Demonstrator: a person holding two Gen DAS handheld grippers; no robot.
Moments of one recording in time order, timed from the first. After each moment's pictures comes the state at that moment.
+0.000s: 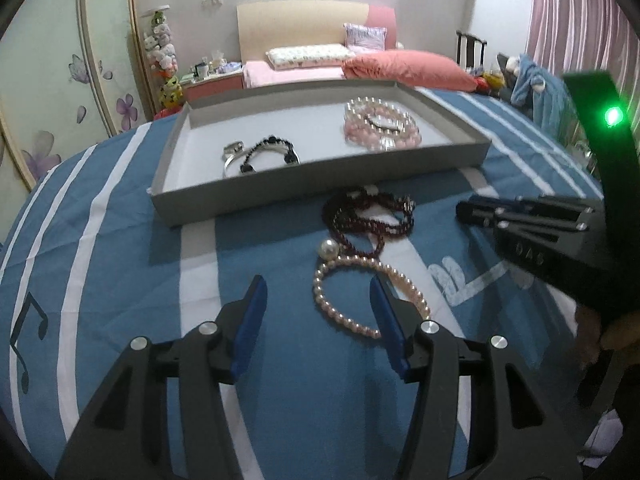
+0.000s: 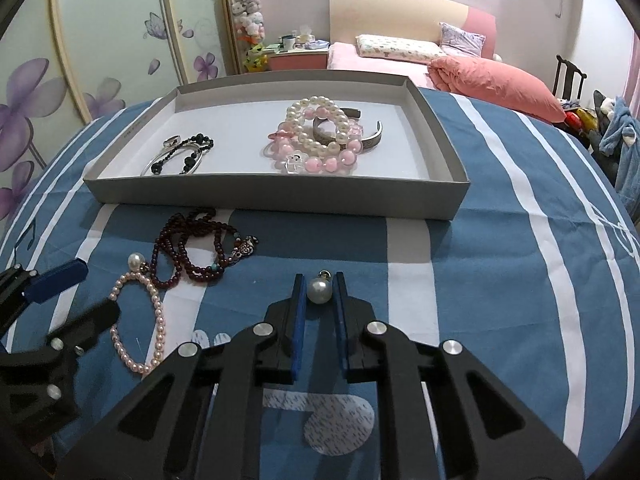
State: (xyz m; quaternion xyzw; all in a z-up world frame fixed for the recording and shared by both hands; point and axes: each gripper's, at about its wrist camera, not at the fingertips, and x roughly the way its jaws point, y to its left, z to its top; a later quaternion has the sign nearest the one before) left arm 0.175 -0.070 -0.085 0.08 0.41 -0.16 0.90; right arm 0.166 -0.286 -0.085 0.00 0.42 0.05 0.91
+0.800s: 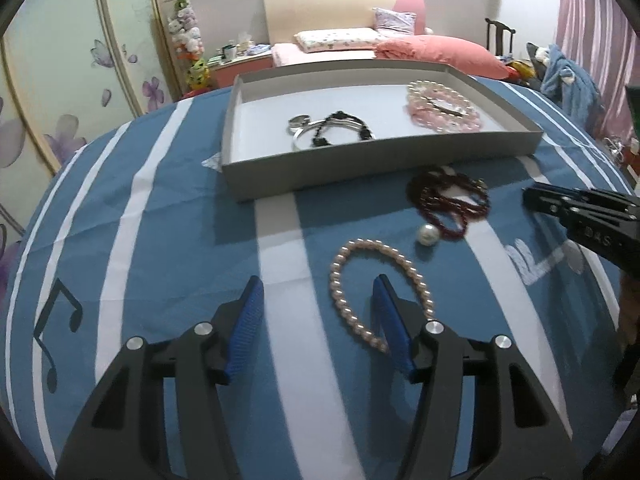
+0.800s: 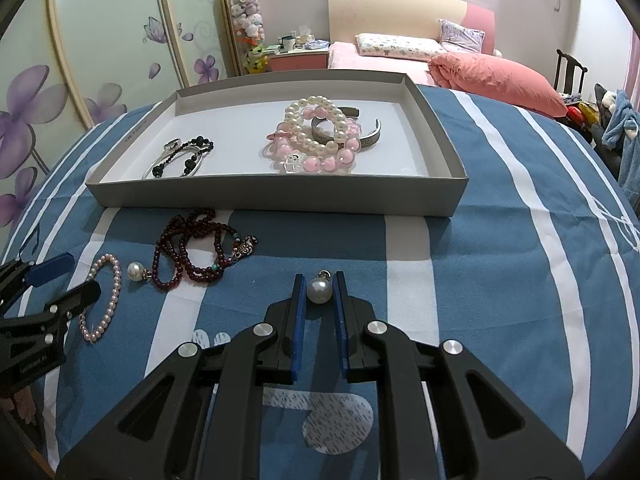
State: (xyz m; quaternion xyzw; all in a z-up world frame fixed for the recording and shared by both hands) left arm 0.184 -0.024 -0.090 0.08 0.43 -0.11 0.89; right arm 0.166 -0.290 -0.084 0.01 0.42 0.05 0.90
